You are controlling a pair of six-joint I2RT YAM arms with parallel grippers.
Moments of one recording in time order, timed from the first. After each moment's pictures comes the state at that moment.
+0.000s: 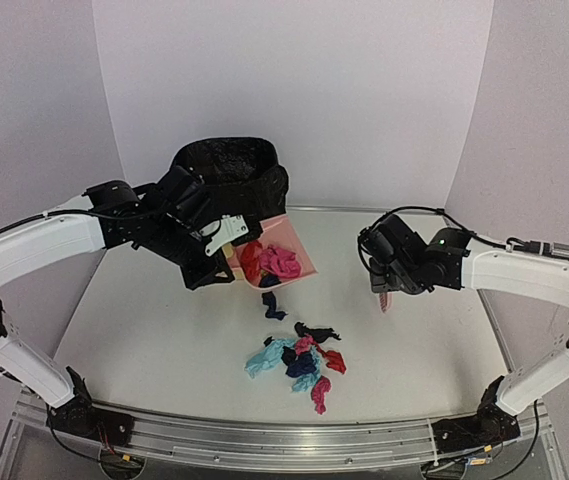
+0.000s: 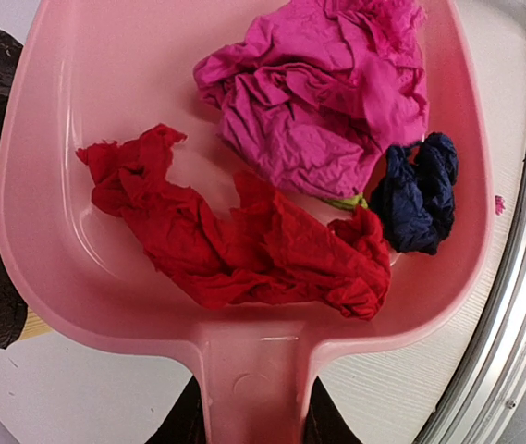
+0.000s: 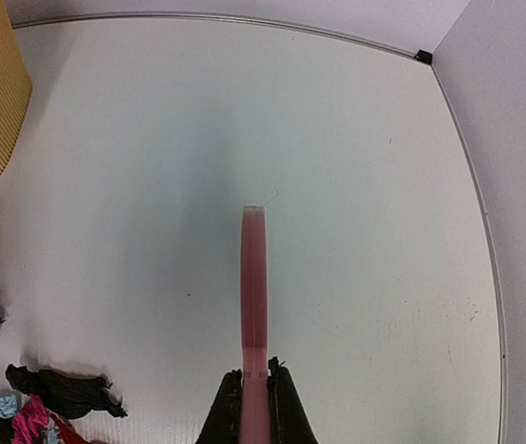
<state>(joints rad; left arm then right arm) -0.90 1.44 1.37 -0.85 0.03 0.32 0.86 1.44 1.11 -0.69 0.67 0.60</state>
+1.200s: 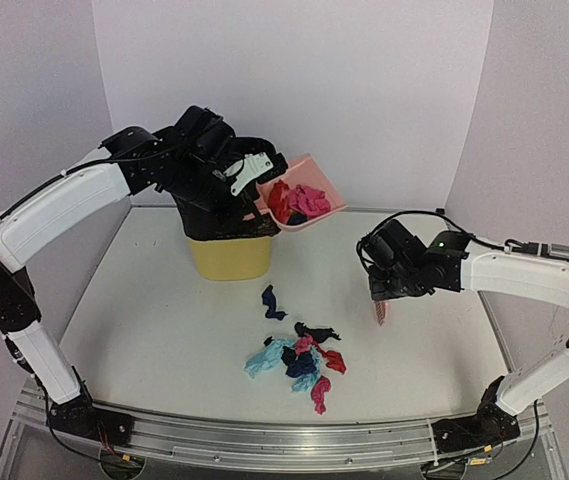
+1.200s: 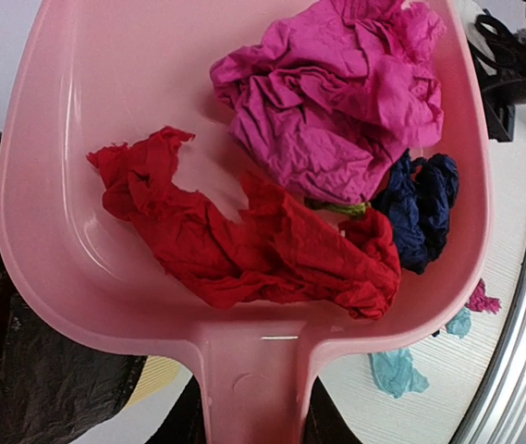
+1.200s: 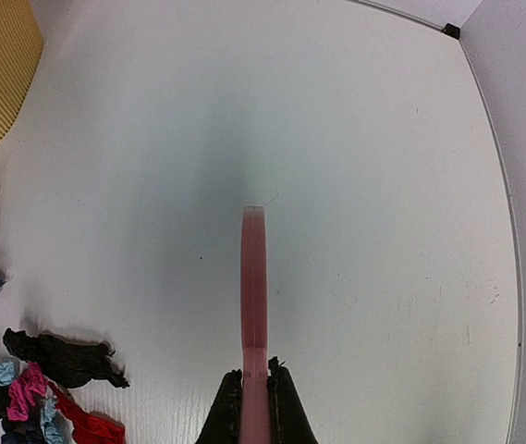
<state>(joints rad) -0.86 1.69 1.88 -0.95 0.06 0.32 0.85 1.44 1.08 -0.71 0.57 0.60</state>
